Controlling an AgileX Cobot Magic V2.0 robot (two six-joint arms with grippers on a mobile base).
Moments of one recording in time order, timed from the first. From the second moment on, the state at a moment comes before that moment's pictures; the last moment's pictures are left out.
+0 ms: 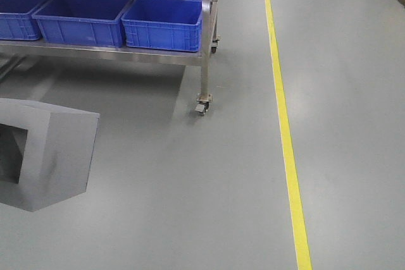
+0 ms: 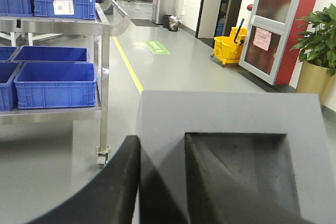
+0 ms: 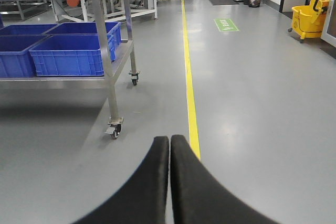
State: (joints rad) left arm -0.35 0.49 -0.50 -0.12 0.17 -0.08; right arm -0.09 -0.02 0.03 0.02 0.22 0.02
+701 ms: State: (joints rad) left arm -0.35 0.49 -0.50 -0.12 0.17 -0.08; right arm -0.09 -0.02 0.03 0.02 0.22 0.02
